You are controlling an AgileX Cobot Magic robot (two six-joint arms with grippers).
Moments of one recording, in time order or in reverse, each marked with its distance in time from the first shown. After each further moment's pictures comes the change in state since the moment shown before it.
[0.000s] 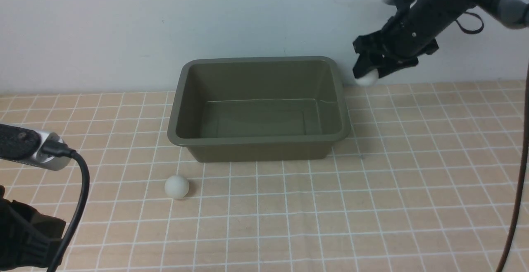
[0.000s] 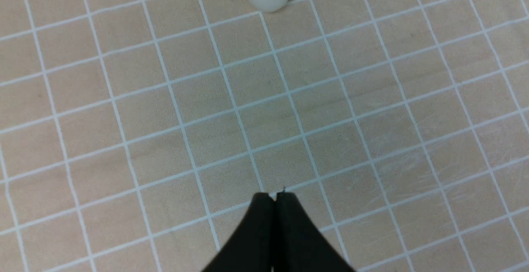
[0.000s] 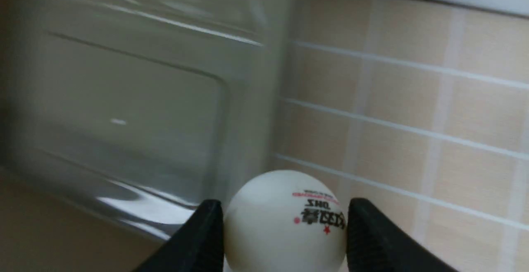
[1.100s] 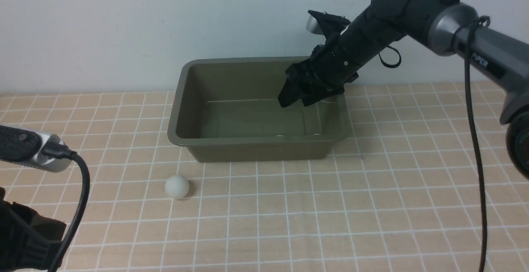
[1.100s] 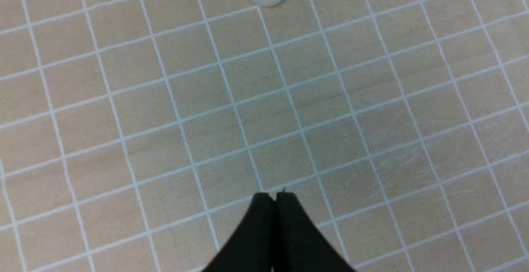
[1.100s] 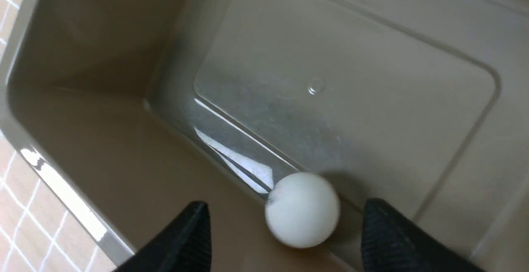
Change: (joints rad) right arm 0.153 0.089 -0.001 0.207 -0.005 -0.159; left arm 0.000 0.000 0.000 0.000 0.010 0.000
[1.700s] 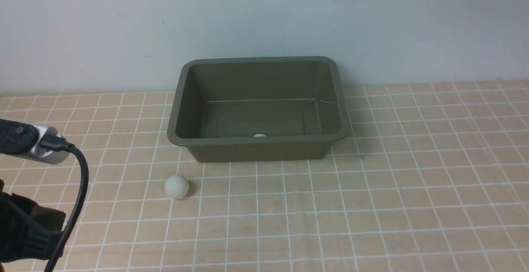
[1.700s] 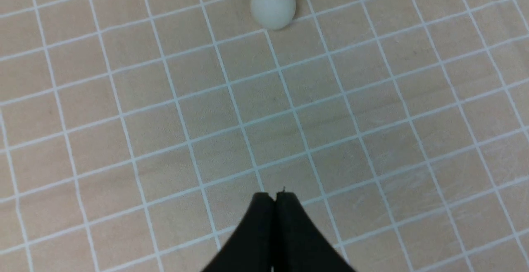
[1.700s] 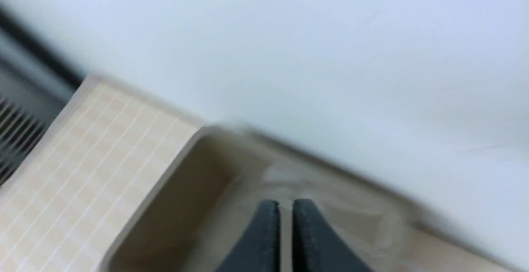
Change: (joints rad) right arm -0.306 -0.248 -0.267 0.100 0.026 -0.038; left arm 0.000 0.000 0.000 0.000 -0.064 0.000
